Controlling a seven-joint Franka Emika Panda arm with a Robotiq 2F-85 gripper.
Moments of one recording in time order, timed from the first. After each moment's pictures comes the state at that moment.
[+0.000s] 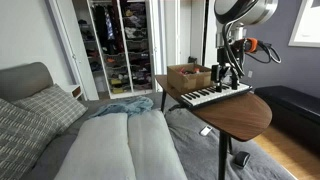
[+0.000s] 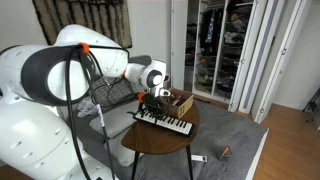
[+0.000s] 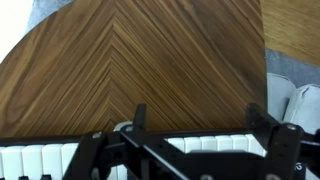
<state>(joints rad) 0.09 -0.23 0.02 -2.33 0.10 1.88 -0.06</state>
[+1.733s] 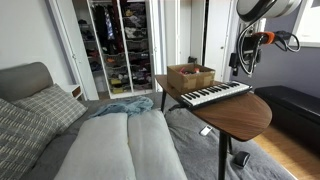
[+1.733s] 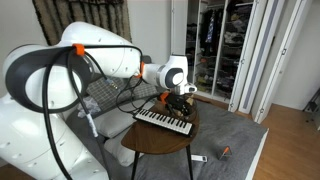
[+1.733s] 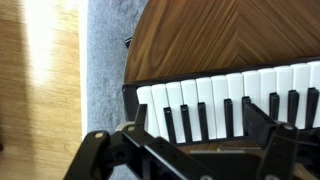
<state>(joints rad) -0.08 -0.23 -0.07 -2.27 -0.08 2.07 -0.07</state>
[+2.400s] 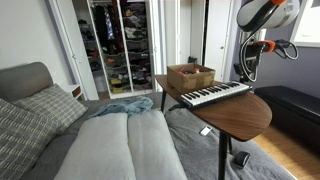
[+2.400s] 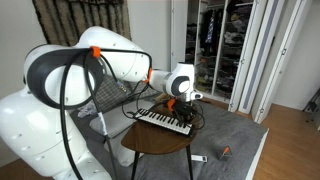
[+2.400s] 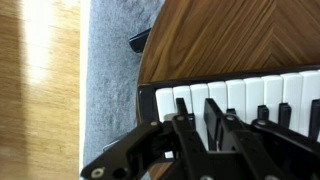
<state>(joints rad) -0.09 -0.15 -0.12 -2.28 -0.08 2.14 -0.15</state>
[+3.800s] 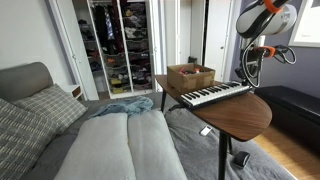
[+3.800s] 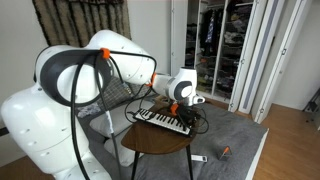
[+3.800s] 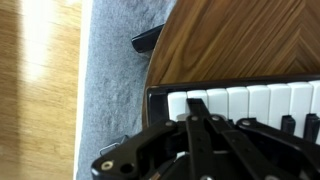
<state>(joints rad) -0.10 -0.10 -0.13 -2.28 -0.08 2.18 -0.21</state>
